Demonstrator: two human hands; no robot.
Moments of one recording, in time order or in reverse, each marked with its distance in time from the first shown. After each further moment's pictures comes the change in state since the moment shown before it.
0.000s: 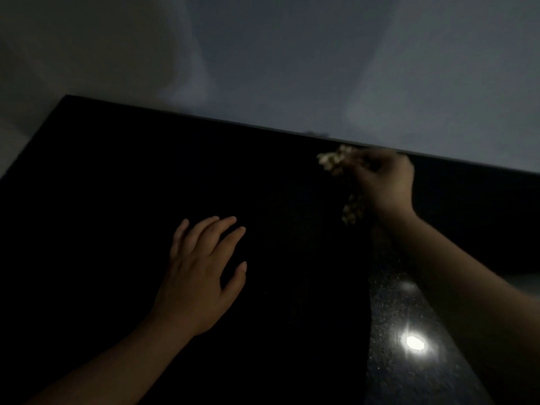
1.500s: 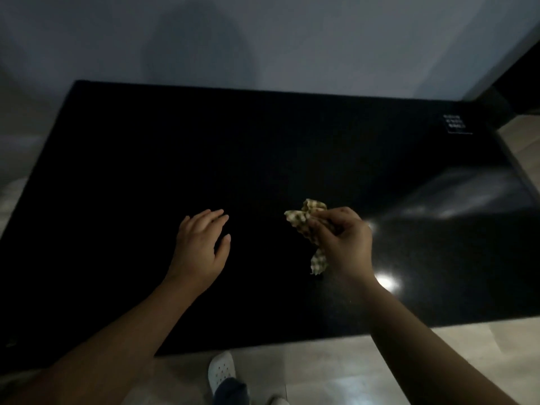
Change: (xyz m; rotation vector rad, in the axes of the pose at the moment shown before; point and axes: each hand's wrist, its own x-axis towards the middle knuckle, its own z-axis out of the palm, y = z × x) left_hand -0.176 0.030 -0.024 -0.191 -0.024 0.059; right_hand -0.346 -0.049 -0.077 0.125 0.098 0.140
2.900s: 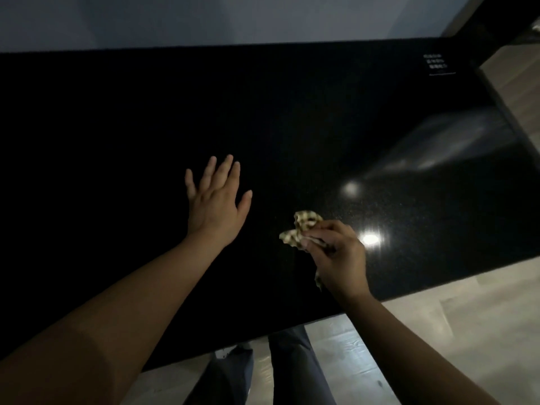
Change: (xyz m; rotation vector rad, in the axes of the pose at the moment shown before) left_hand 0.077 0.056 0.060 0.353 -0.098 -0.001; right_hand -0.042 0.089 -0.008 -0.244 0.013 -0.045
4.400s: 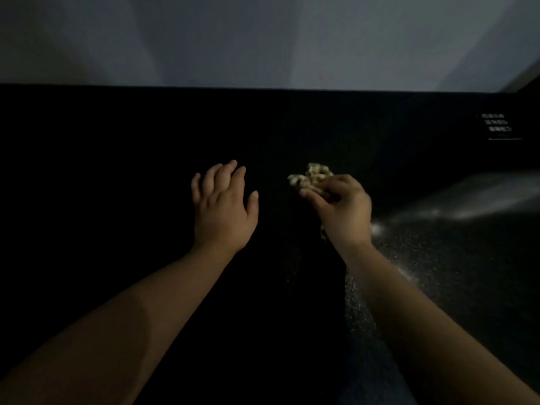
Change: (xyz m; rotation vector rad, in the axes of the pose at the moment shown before) left_hand 0.124 -0.004 0.002 -0.113 0.183 -0.124; right_hand 0.229 -0.009 0.035 0.063 -0.049 0.024
